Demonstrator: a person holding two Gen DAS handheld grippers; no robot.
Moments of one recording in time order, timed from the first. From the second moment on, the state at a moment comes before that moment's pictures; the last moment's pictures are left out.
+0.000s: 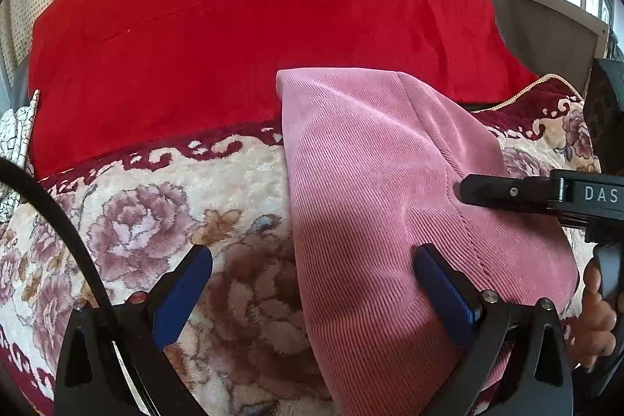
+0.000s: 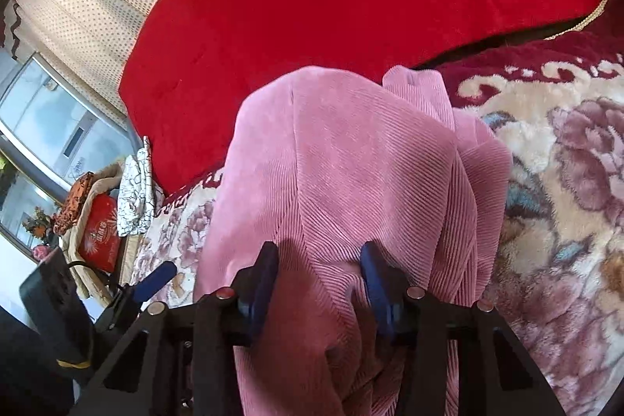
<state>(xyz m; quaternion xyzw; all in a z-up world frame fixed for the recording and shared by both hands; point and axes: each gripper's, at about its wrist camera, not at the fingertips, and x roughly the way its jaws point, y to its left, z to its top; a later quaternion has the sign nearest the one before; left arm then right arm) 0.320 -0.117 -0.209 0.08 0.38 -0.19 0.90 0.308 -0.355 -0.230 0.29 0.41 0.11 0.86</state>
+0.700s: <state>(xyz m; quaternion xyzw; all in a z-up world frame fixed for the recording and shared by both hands) 0.308 -0.112 -0.189 0.07 0.29 -0.18 0.94 0.278 -0.321 -0.169 0.01 0.33 -0.10 0.94</state>
